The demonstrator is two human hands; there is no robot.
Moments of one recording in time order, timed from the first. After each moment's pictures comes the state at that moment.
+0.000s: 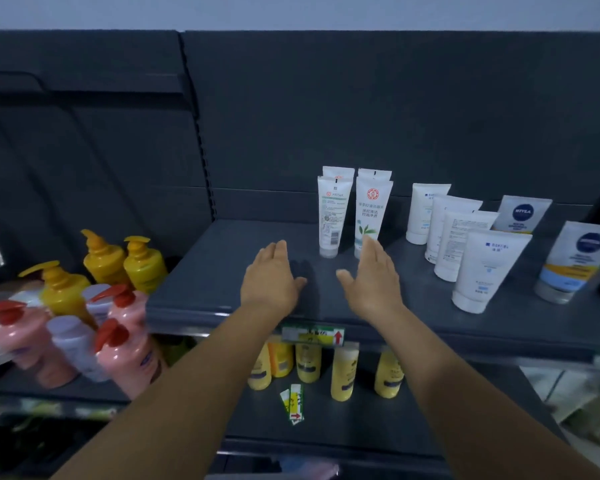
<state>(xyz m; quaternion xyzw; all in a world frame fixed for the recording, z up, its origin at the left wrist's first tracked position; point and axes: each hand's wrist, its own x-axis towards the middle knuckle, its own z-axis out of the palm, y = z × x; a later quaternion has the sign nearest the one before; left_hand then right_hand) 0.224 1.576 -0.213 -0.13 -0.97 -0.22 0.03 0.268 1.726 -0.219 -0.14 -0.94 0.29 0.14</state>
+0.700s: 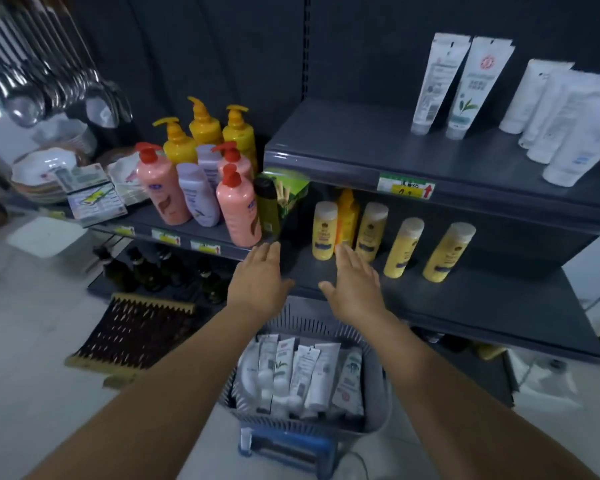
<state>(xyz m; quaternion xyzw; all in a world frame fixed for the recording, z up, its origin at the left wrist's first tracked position) 0.412 1.381 -0.337 -0.07 -0.99 -0.15 -0.02 0.427 1.543 -0.345 -0.04 -0.97 0.22 -0.05</state>
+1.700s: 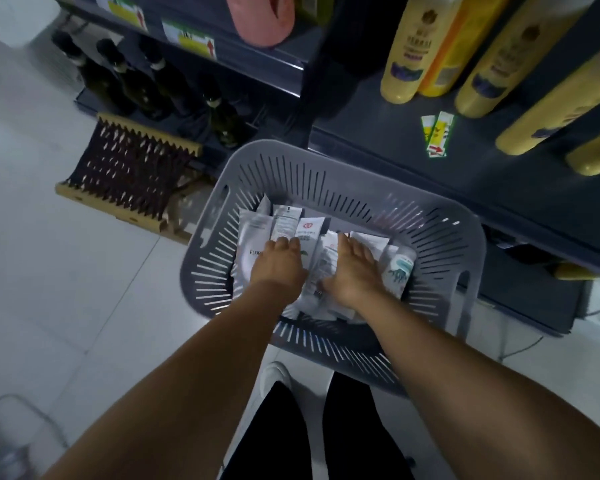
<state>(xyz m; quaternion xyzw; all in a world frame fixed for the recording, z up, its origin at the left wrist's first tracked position) 0.425 1.390 -0.623 0.06 -0.94 -0.11 -0.31 0.418 1.523 -0.636 -0.02 -0.91 0.18 -0.36</state>
